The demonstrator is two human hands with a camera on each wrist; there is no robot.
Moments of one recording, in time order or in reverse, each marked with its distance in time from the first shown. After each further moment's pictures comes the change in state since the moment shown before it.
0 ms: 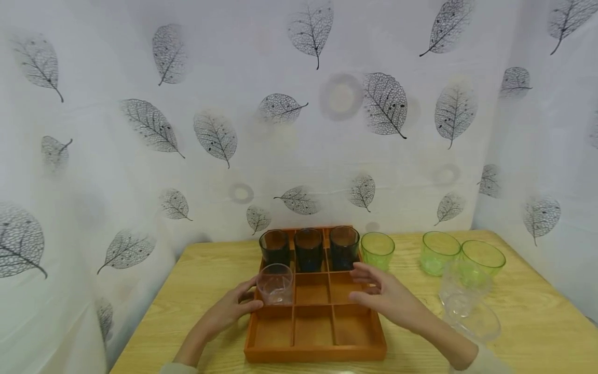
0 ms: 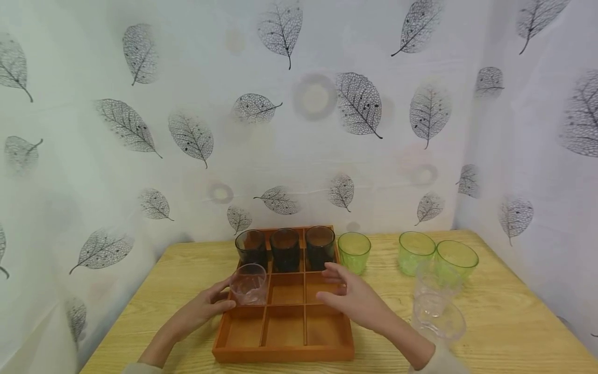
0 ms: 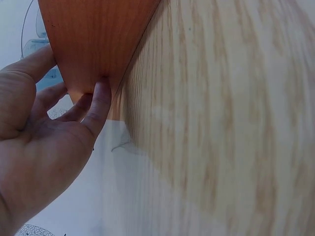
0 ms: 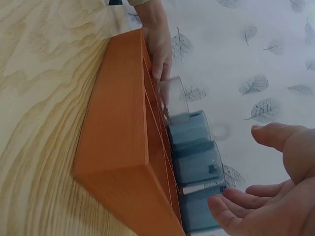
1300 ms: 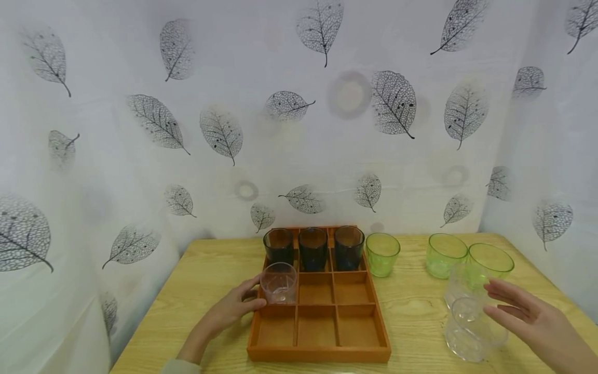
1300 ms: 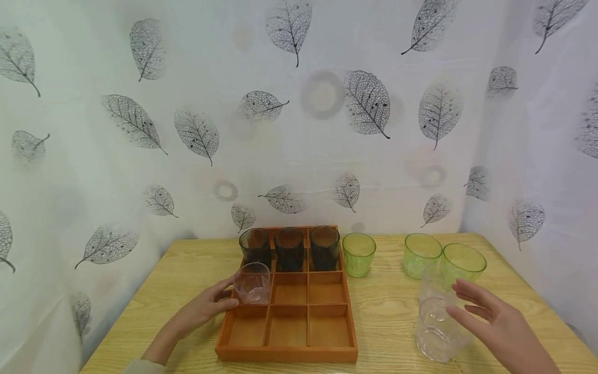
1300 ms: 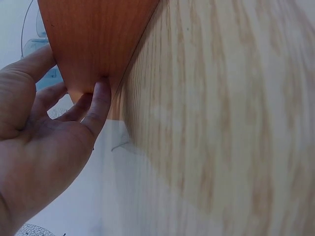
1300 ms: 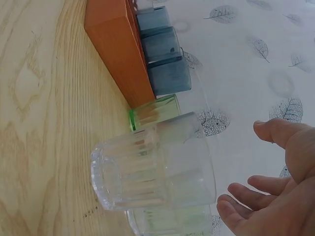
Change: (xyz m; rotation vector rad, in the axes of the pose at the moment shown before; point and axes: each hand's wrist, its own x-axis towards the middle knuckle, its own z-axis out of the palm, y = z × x) left_hand 0.001 0.000 0.001 -0.018 0.001 0.021; right_hand -0.122 0.060 -0.135 -0.393 0.370 0.248
